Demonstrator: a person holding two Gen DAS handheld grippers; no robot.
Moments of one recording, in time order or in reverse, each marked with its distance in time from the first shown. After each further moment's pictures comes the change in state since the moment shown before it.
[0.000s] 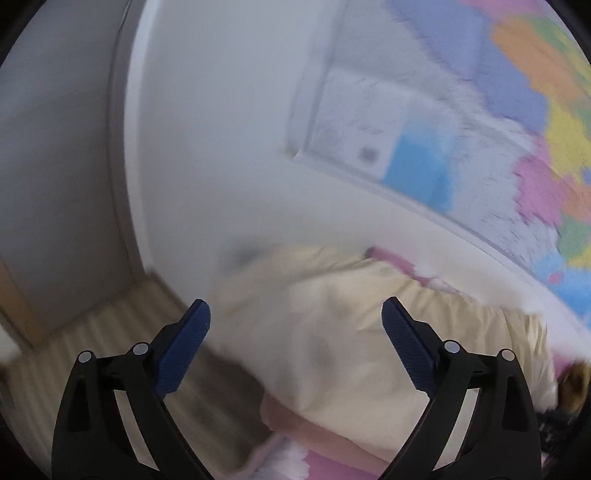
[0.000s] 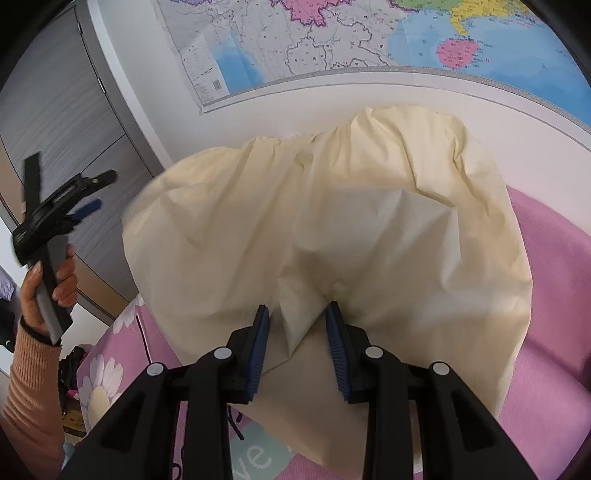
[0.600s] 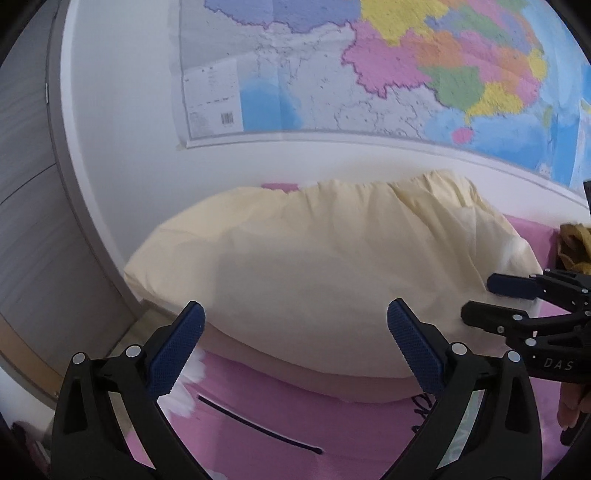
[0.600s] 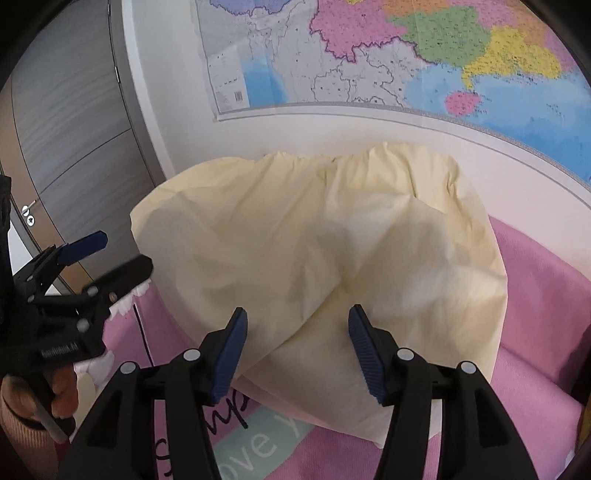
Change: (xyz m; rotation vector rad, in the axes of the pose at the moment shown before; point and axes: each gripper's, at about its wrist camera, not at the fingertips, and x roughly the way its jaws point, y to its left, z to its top) left arm -0.050 -0.136 -0.111 0.308 0.051 -0.047; right arm -0.017 0.025 -0.015 -0.111 -0.088 -0.096
